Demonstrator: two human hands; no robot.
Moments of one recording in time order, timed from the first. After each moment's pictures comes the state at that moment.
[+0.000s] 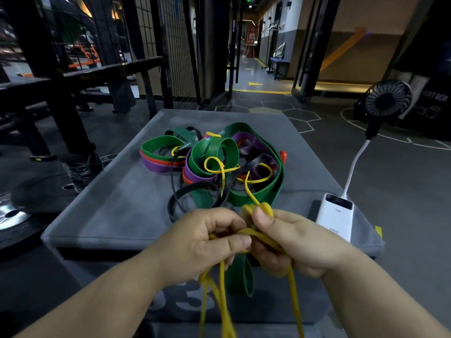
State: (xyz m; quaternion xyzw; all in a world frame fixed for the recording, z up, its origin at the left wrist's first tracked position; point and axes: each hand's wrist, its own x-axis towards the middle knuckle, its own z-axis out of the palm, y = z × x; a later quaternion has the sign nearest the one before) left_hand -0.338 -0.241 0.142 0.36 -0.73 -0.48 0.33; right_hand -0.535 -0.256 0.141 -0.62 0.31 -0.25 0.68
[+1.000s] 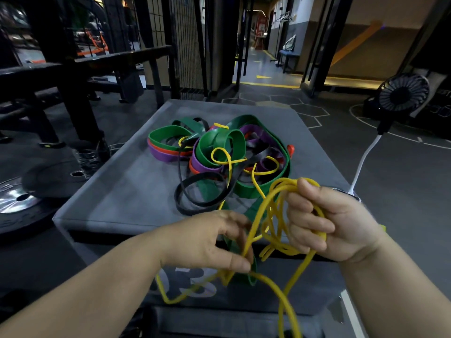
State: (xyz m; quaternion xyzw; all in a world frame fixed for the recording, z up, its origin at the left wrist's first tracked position) left_hand -0.327 -0.259 0.122 0.37 -0.82 -0.42 0.13; right_hand -0.568 -0.276 0.142 -0.47 0.12 -0.26 0.83
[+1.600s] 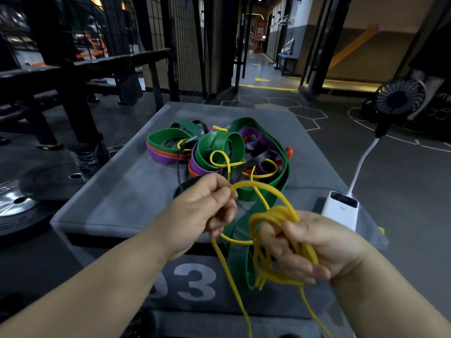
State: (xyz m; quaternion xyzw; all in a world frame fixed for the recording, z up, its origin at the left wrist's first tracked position) left_hand -0.336 -0.255 0.134 0.33 -0.59 -0.58 0.45; right_hand -0.553 -0.265 0.128 -0.53 0.10 -0.17 0.82
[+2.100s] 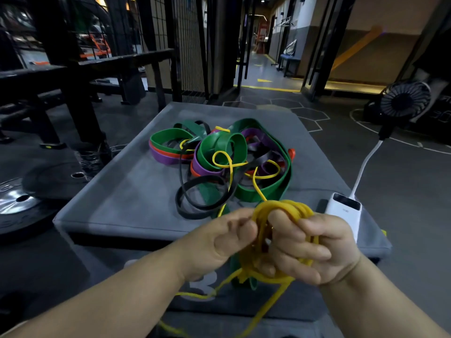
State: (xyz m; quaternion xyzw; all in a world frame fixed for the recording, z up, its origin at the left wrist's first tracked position) left_hand -0.352 -0.247 0.108 0.30 -0.63 -0.63 0.35; right_hand -0.532 -0.258 0.132 -0.49 -0.02 -0.22 0.85
